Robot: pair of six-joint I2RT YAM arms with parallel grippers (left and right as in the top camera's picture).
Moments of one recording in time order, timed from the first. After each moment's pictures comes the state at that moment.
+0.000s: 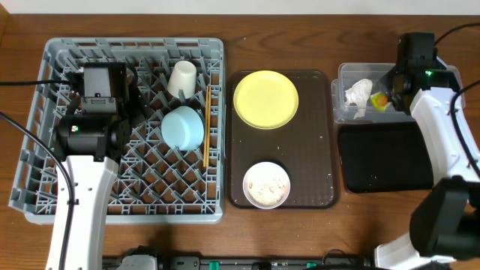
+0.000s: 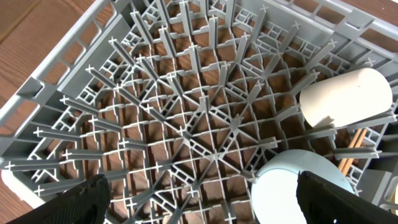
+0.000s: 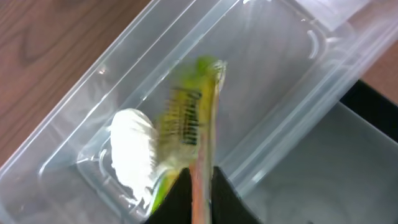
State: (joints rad) left arm -0.01 1.28 1.32 -1.03 -0.38 -0.48; right arm -0.07 1.75 1.40 -0.75 0.27 0.74
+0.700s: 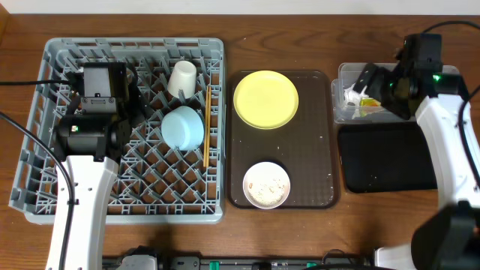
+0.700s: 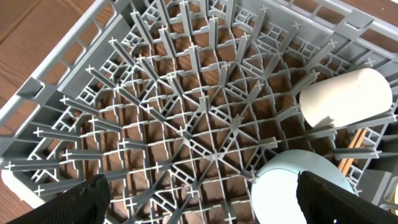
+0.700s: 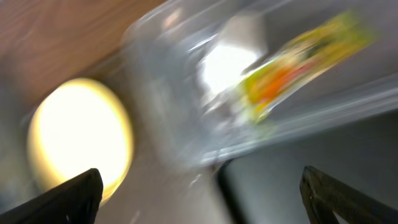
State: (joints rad) left arm -0.01 1.28 1.32 -1.03 -0.38 -0.48; right arm -0.05 1.62 1.40 -0.88 -0.15 0.45
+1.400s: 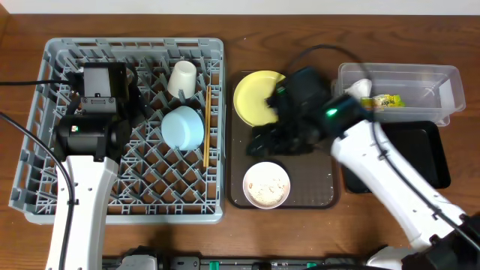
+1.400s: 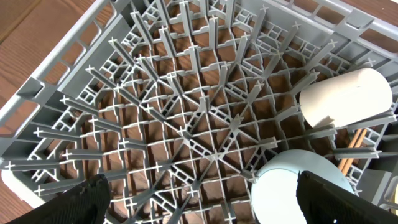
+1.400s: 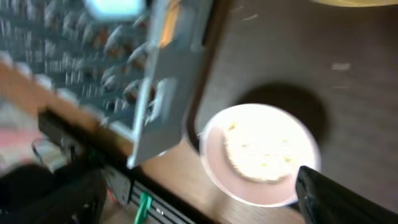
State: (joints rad) left arm -0.01 1.28 1.32 -1.03 -0.38 -0.48; right arm 0.64 1.59 1.40 -1.04 -0.37 0.41
